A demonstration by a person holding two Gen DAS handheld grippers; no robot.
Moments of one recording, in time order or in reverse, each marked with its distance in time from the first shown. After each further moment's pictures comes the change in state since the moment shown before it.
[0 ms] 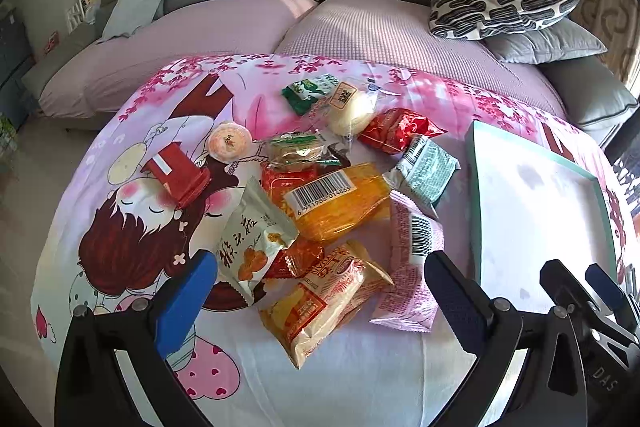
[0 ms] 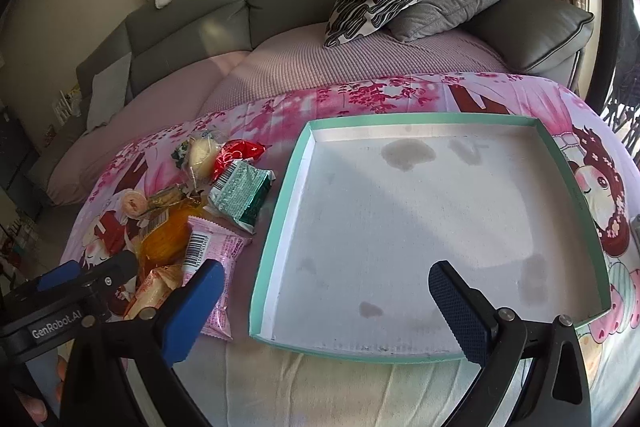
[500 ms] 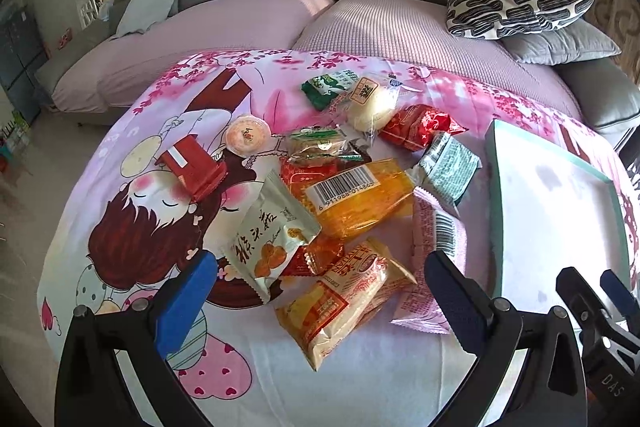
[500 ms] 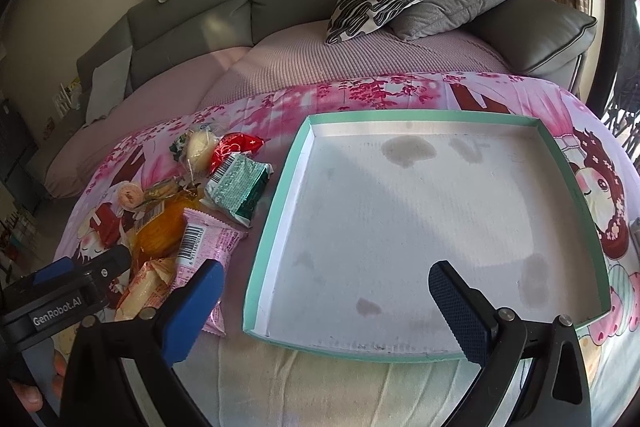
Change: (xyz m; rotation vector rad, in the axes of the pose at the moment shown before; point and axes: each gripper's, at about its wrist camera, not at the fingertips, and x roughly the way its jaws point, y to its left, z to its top) left arm 0.005 0.006 -0.003 -0.010 0.001 0.061; right arm 0.005 0.000 -0.003 -0.022 0.018 -0.018
